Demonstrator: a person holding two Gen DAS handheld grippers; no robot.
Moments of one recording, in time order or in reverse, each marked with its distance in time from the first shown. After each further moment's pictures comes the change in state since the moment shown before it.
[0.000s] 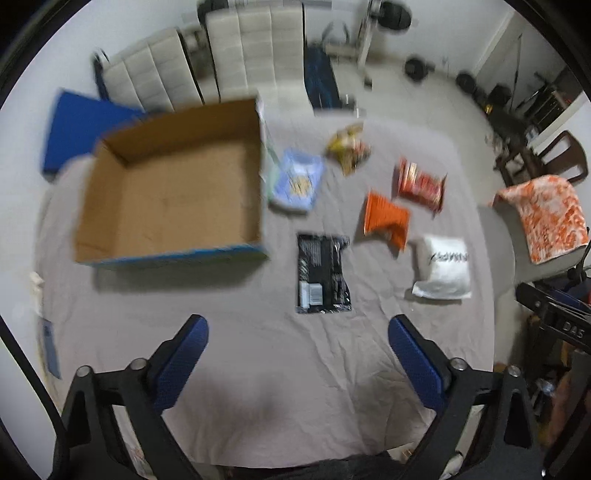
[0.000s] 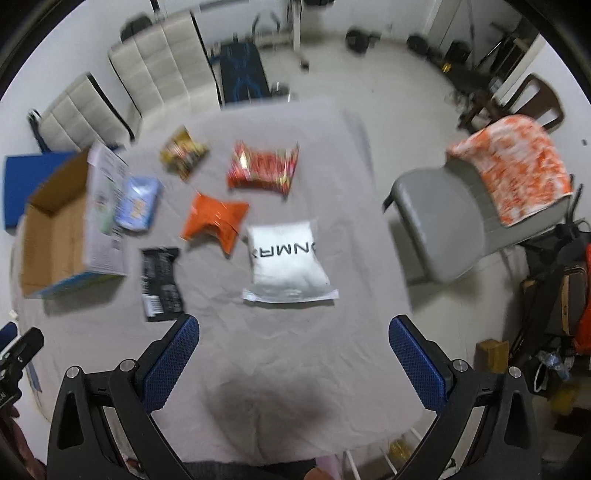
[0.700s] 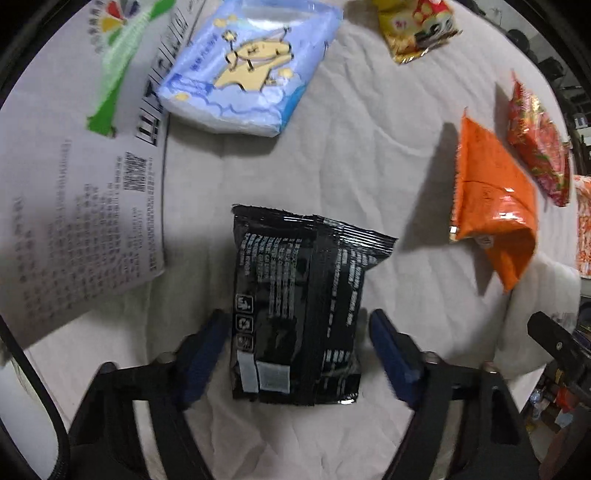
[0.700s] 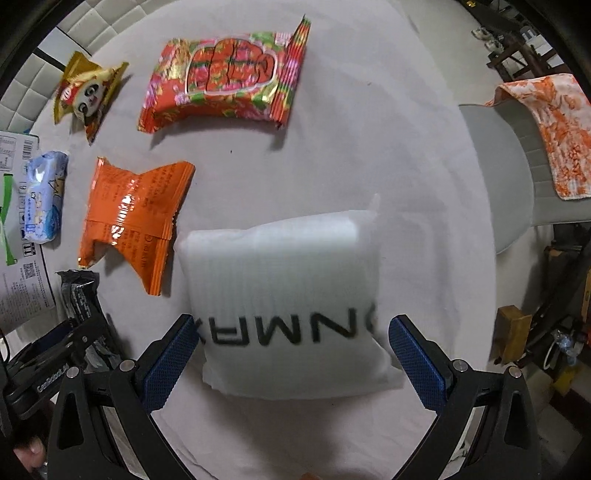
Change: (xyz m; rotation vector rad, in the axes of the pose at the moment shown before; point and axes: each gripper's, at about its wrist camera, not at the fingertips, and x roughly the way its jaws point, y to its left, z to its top) left arm 0.219 -0.021 0.046 -0.098 0.335 0.052; right arm 0.222 0.003 0.055 0.031 0.283 0.035
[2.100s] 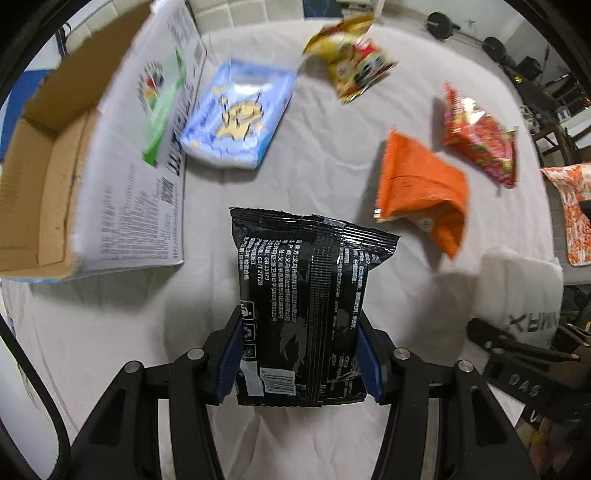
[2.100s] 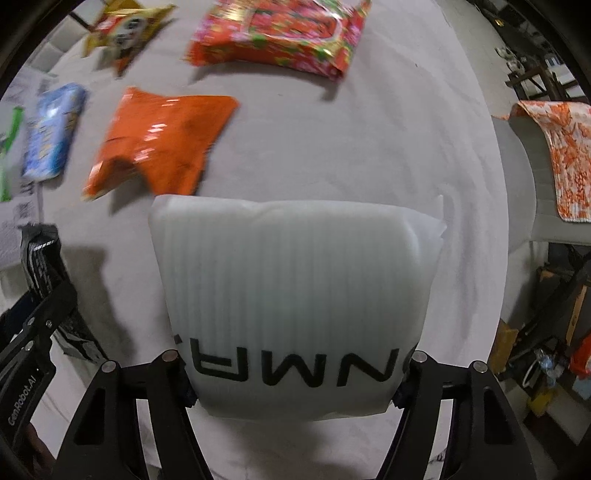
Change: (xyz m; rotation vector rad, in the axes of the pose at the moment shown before) left arm -0.063 -0.044 -0.085 0.064 -0.187 0.010; right arm 0.035 0.015 -0.062 -0.130 0.021 -0.028
